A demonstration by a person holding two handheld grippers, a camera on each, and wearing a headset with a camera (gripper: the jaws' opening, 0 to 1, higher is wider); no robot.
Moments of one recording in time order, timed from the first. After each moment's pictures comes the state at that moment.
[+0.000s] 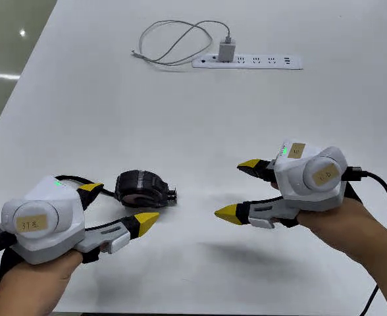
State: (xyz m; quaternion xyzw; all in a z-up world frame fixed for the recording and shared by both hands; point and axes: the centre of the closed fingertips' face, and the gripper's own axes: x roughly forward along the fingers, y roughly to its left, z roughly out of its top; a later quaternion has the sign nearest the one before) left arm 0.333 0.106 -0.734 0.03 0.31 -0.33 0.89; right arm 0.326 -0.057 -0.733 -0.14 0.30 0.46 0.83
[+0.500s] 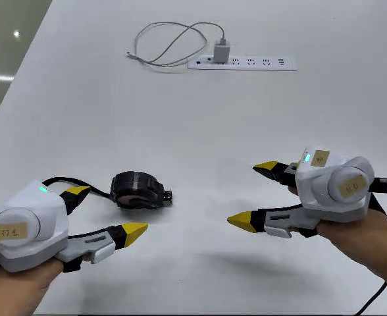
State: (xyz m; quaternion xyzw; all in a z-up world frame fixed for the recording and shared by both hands) left arm 0.327 0.118 -0.730 0.05 0.31 -0.35 0.89; right arm 0.313 -0.085 -0.721 -0.14 0.29 0.44 0.84
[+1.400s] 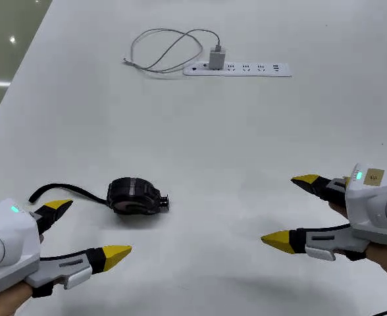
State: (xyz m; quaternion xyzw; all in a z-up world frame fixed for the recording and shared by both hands) left arm 0.307 0.134 -0.729 0.06 0.31 -0.37 0.87; right arm 0.285 -0.139 -0.717 -0.13 0.31 0.41 0.85
